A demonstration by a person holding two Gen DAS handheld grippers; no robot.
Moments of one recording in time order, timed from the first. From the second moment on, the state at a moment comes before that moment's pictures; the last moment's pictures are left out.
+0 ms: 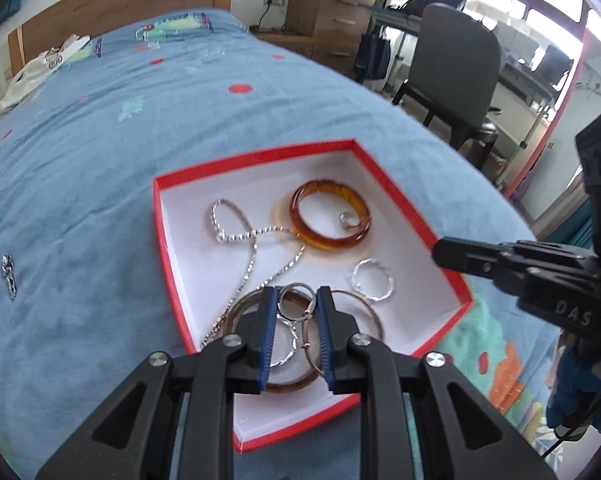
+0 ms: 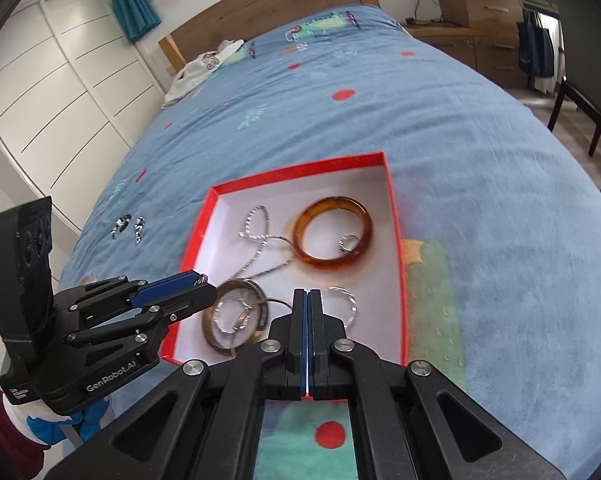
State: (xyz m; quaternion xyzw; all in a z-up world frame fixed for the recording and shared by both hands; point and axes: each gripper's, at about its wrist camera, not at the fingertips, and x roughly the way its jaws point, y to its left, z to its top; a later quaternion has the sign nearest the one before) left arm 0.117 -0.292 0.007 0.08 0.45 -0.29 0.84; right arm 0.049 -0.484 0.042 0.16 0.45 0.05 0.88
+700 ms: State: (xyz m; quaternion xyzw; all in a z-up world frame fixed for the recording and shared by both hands) left arm 0.122 -0.294 -0.015 0.08 0.49 -0.26 0.83; right arm 0.044 -0.510 0.028 0.17 0.45 0.04 0.88
